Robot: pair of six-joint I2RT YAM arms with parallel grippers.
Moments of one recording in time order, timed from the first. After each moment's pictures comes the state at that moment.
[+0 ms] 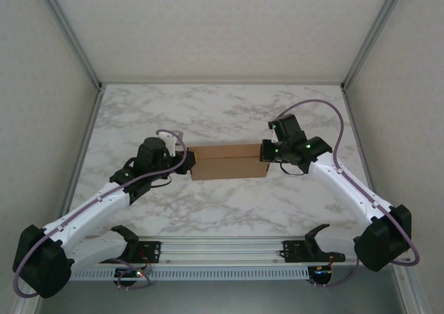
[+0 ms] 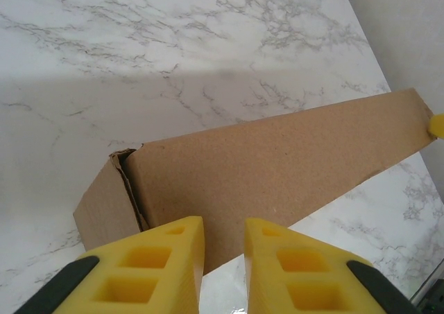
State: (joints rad) left arm -0.51 1.03 0.65 -0.17 0.19 -0.55; right arm 0.54 1.24 1.08 -0.76 -0.06 0.49
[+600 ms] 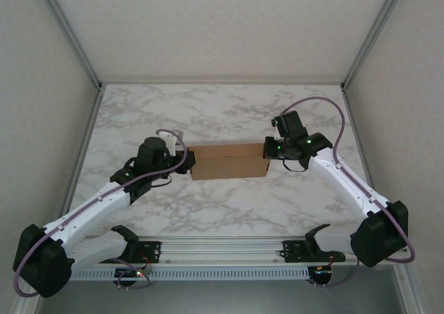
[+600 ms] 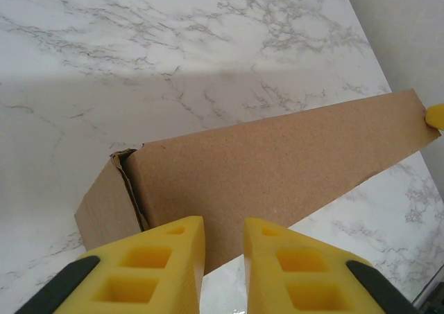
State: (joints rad) left arm -0.51 1.03 0.65 -0.16 0.18 -0.55; right arm 0.49 1.28 1.08 -0.76 -0.05 0.45
